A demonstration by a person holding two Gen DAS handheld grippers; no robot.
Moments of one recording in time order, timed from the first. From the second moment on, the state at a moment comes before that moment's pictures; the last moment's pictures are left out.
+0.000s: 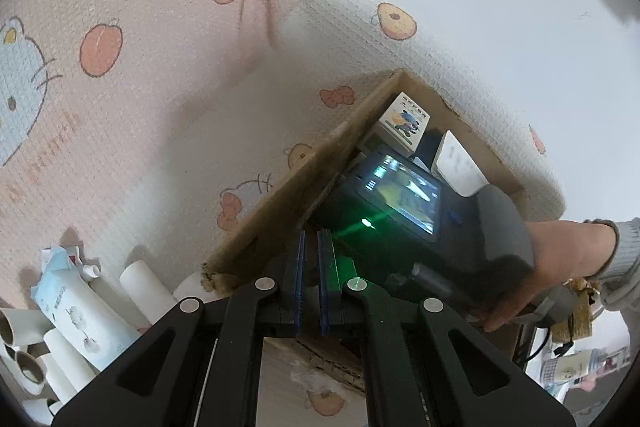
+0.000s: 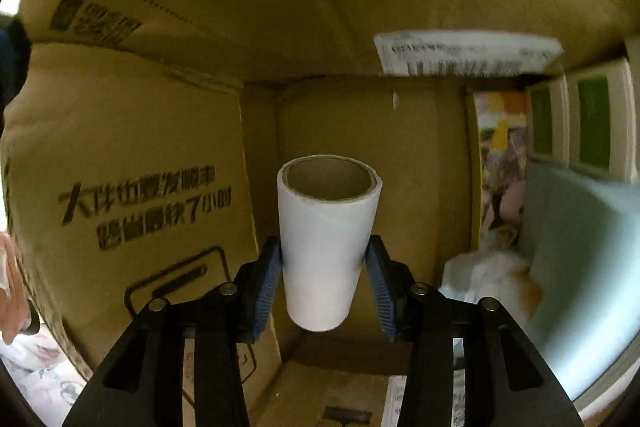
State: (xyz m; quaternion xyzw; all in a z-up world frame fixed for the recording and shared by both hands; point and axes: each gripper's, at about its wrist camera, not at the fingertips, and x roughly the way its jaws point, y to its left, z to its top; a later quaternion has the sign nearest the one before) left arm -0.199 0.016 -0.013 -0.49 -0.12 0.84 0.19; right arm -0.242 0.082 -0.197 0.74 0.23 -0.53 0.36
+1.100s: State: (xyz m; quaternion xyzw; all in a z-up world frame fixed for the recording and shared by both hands) left arm -0.103 -0.028 0.018 -0.37 -0.20 0.90 0.13; right arm -0.186 0.079 -0.070 0.56 0.32 -0.63 0.43
